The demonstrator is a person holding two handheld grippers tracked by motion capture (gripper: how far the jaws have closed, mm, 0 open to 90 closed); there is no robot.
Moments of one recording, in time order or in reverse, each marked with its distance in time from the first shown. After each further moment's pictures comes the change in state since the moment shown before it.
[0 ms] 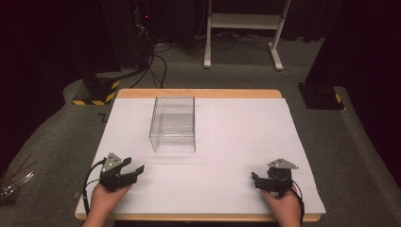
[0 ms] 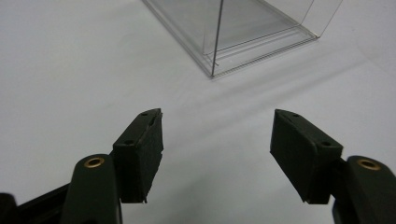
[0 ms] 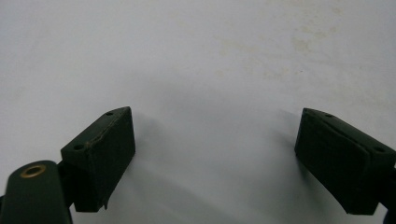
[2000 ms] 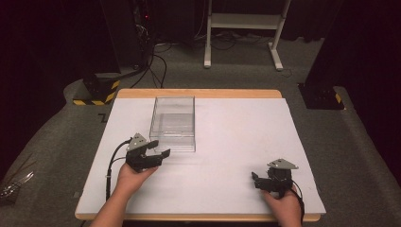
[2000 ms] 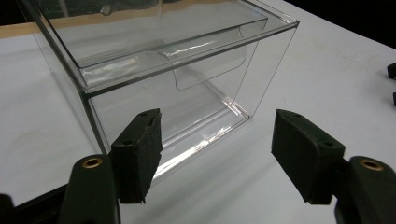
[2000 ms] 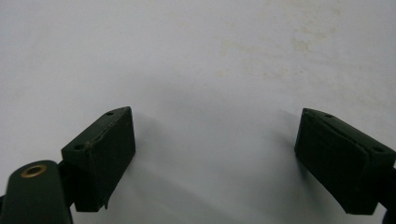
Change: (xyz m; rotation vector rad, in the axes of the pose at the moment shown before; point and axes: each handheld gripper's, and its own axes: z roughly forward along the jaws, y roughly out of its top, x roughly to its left) left arm -0.032 0.069 0.051 -0.070 -0.167 0.002; right arm 0.000 0.000 0.000 -0.001 -0.001 -0.003
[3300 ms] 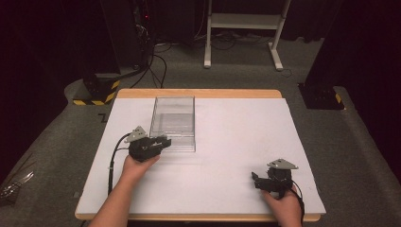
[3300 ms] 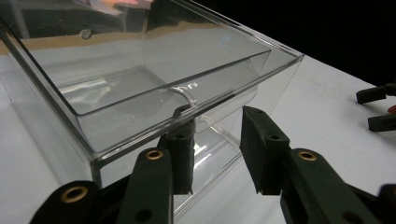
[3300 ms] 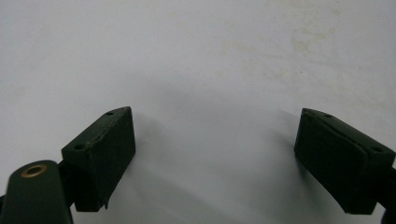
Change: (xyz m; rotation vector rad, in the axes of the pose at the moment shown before) left arm 0.030 -0.001 0.025 -0.120 -0.157 -0.018; right arm 0.001 0.000 0.000 0.000 -0.002 0.001
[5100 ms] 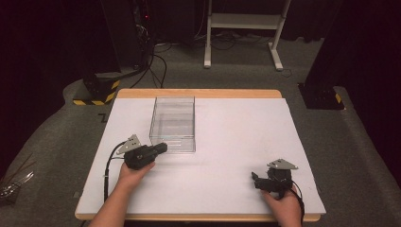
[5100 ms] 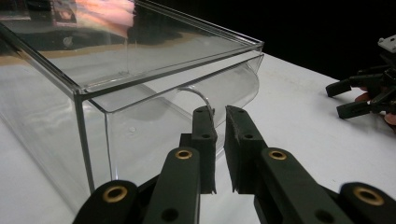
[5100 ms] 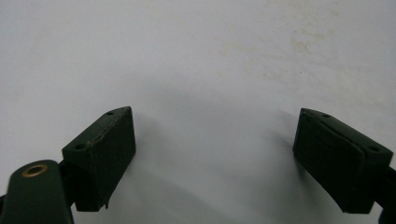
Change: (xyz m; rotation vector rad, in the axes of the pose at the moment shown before) left arm -0.006 -0.023 -0.020 -0.079 -0.072 0.056; right arm 0.000 0.000 0.000 -0.003 -0.003 -0.007
